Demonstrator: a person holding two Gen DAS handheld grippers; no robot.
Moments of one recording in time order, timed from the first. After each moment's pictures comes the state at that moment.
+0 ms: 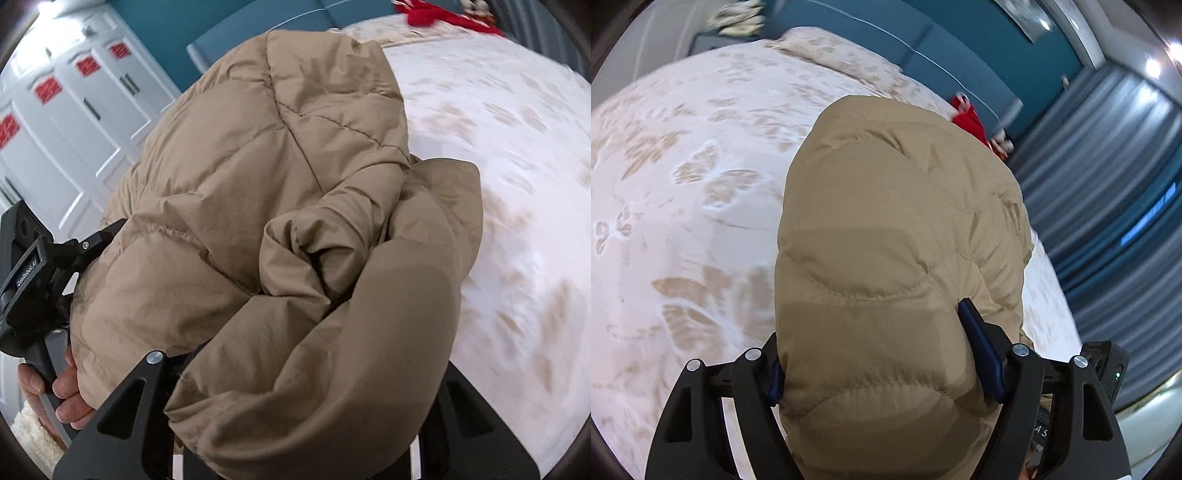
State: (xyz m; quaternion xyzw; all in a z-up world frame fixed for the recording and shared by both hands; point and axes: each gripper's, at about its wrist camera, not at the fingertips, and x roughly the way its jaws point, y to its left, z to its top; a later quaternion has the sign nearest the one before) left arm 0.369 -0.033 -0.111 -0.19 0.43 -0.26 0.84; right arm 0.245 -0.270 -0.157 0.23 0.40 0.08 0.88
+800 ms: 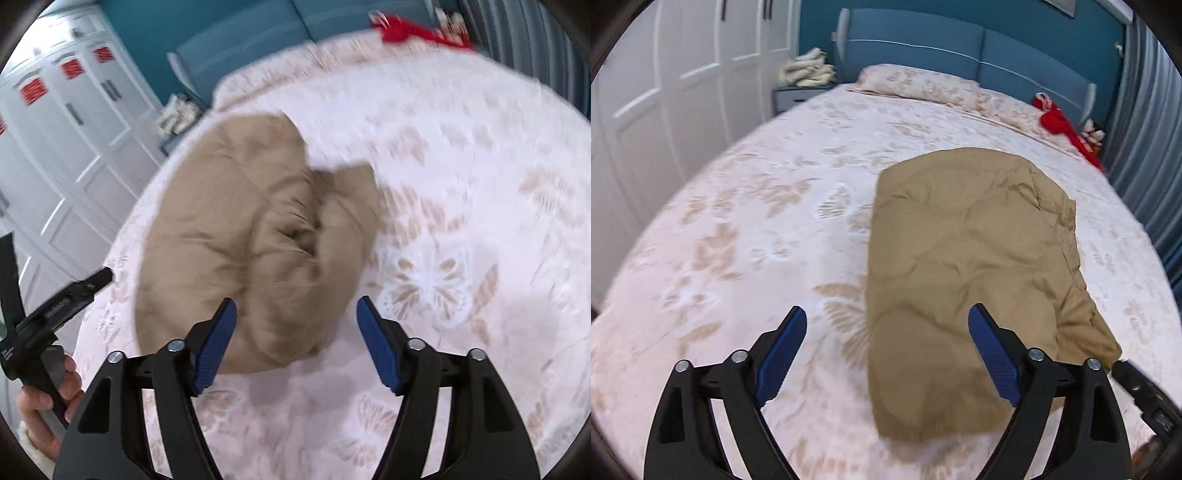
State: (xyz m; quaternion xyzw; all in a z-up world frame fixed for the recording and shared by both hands) left arm 0.285 -0.016 -0.049 -0.02 0.42 -0.03 0.91; right arm 0.171 -0.283 -0.092 0.20 0.39 0.01 0.90
